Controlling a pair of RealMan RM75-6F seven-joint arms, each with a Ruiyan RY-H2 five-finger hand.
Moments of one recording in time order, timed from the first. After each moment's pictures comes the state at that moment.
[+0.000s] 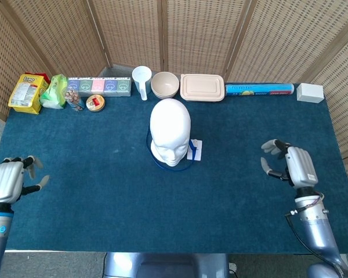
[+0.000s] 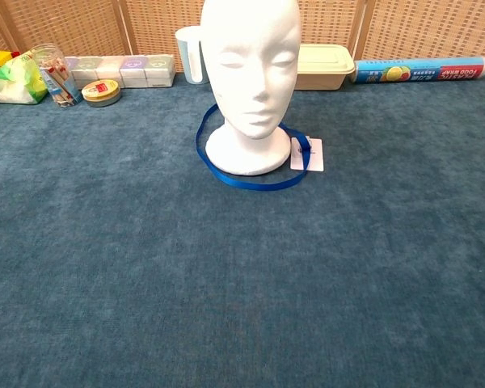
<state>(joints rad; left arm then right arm) -0.31 -1.09 -0.02 -1.88 1.18 1.49 0.25 0.41 -1.10 0.19 -1.87 -1.14 1.31 0.06</state>
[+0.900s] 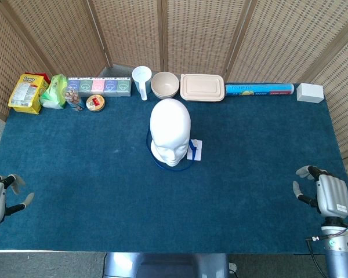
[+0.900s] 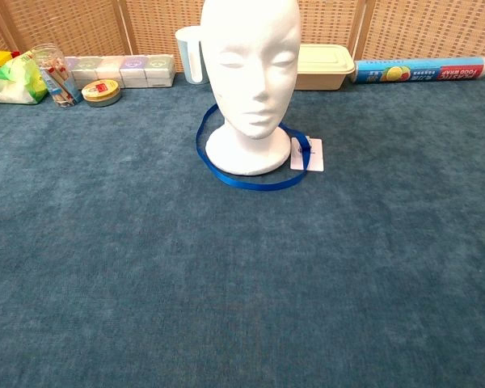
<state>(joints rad) -0.14 -1.11 0.00 -1.87 1.29 1.59 0.25 0.20 -1.11 0.11 -1.83 -1.20 1.47 -0.06</state>
